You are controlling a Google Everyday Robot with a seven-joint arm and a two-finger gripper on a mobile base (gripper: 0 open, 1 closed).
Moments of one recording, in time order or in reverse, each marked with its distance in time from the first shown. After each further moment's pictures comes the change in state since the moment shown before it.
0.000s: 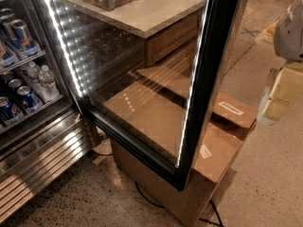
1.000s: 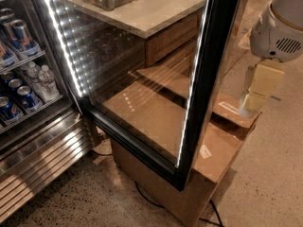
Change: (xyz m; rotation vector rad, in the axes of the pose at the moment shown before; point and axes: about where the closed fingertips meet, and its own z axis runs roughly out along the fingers) arm -0.017 -0.020 0.033 -0.062 0.018 0.002
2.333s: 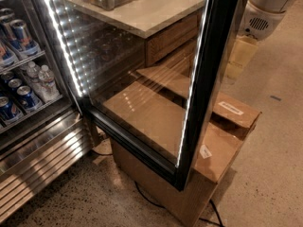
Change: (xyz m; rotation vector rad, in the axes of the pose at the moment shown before) arm -0.003 -0.105 0.039 -0.010 0.036 0.145
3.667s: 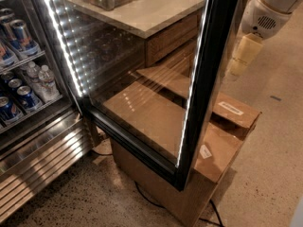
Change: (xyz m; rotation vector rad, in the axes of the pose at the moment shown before) arm 0.003 -0.014 0.004 -0.031 -0.112 -0.014
